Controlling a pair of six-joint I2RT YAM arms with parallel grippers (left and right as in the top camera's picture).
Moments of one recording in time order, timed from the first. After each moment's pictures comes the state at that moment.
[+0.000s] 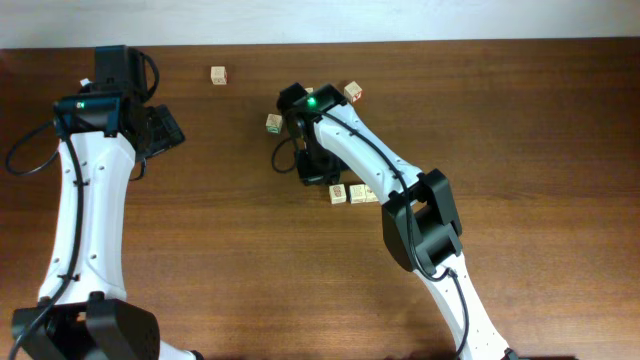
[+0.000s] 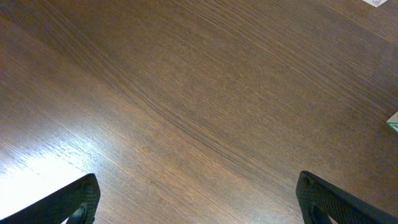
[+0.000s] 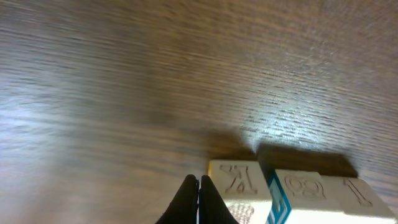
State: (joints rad) left arm 0.07 1.68 1.68 -1.19 -0.30 -0.43; right arm 0.59 2.52 2.29 -1.41 -0.01 0.39
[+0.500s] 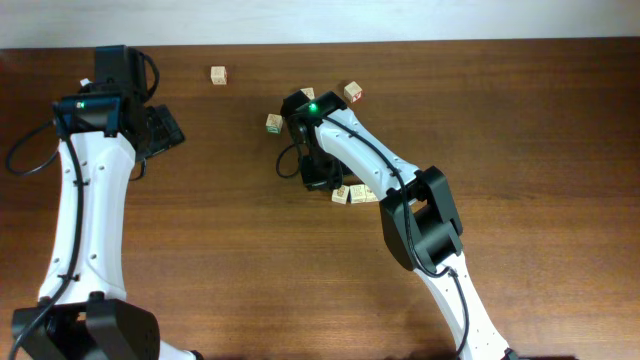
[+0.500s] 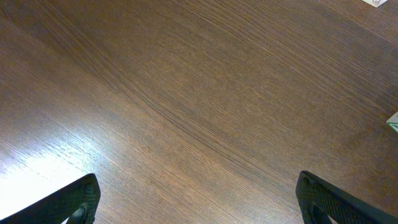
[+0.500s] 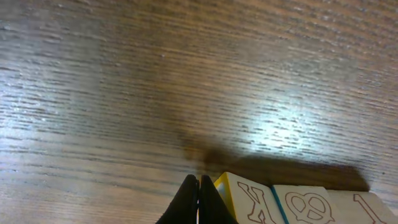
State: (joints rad) left arm 0.07 1.68 1.68 -1.19 -0.30 -0.43; right arm 0.59 2.52 2.22 -1.38 0.00 0.38
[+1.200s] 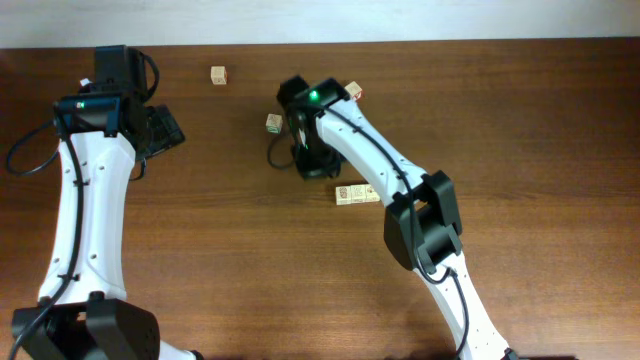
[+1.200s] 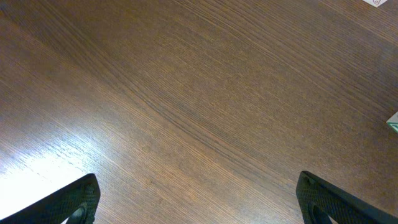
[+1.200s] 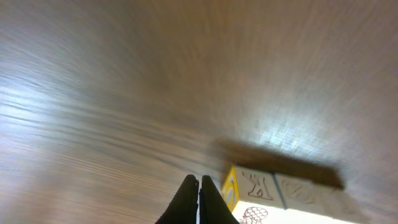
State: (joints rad) left arm 0.07 1.68 1.68 -1.19 -0.30 -0.43; right arm 0.59 2.52 2.41 -1.45 -0.05 0.28
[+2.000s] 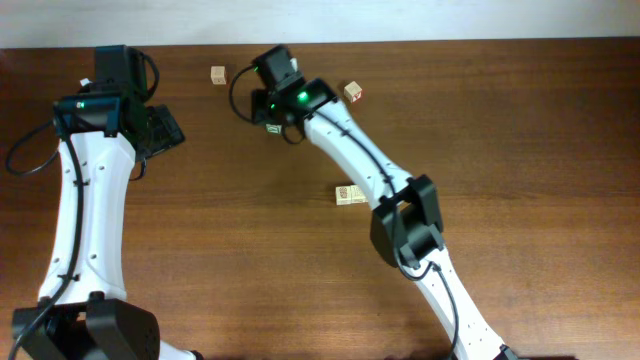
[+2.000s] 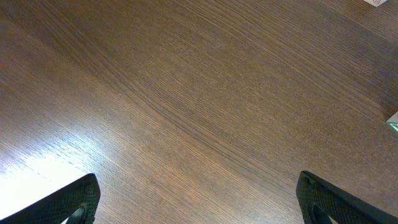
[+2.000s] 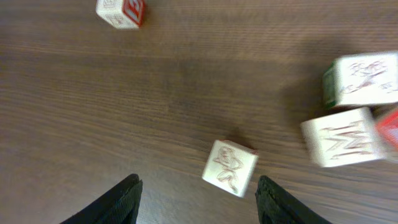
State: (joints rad) left arm 0.07 1.68 1.68 -1.19 -0.30 -0.43; right arm 0.62 2.67 2.59 -0.83 0.00 0.57
